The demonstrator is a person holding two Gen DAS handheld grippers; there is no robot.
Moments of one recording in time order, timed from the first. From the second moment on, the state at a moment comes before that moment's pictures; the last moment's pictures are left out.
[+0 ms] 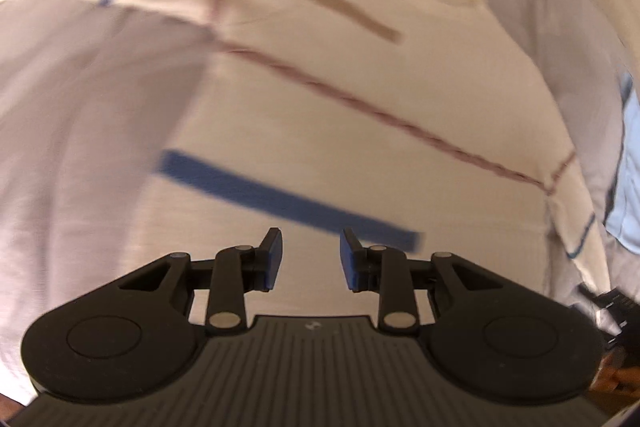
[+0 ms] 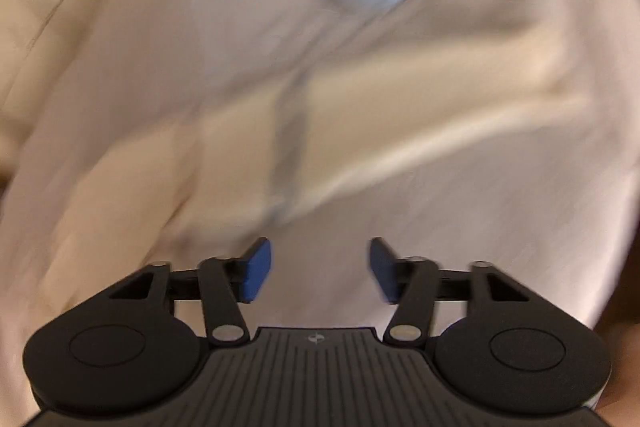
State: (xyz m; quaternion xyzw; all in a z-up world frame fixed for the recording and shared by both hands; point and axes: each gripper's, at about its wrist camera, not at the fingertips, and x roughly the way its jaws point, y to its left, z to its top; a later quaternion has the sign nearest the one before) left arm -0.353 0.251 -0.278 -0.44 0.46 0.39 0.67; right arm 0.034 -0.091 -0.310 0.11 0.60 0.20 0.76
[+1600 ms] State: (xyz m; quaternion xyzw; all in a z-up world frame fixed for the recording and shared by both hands) left arm -0.574 0.428 -0.302 -0.33 0.35 0.70 0.53; right arm -0.055 0.112 -0.304 -0.02 0.62 0.23 0.75
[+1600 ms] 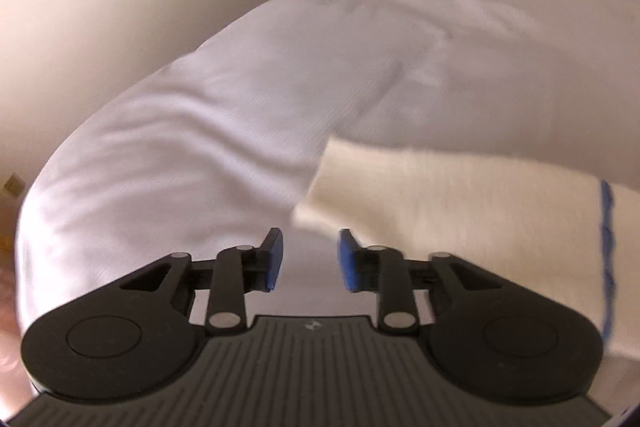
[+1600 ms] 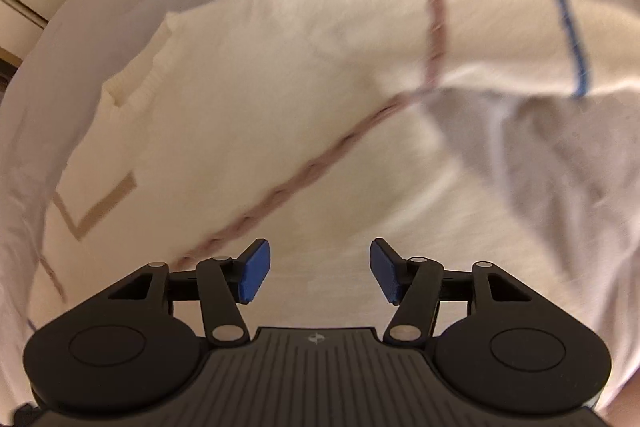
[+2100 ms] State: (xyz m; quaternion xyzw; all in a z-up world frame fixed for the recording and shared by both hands) left arm -0.414 0.189 -0.348 -0.28 0.52 0.32 0.74; right arm -0.142 -0.003 -0.345 -0.28 0.54 0.34 0.72
